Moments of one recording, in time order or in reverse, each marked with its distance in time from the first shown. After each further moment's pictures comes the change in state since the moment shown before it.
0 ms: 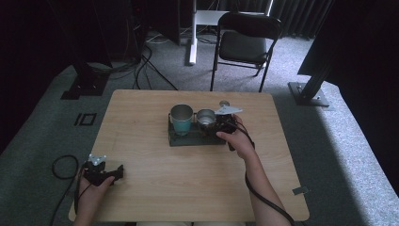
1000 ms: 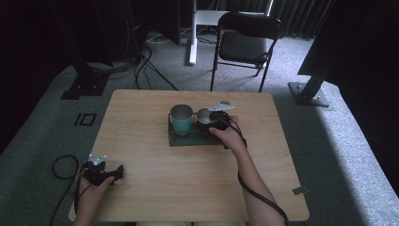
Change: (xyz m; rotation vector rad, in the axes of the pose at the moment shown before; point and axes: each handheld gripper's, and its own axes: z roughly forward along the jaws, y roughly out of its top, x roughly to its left) left arm 0.000 0.000 0.000 0.000 0.000 0.000; right arm 0.008 0.010 0.022 0.067 -0.107 0.049
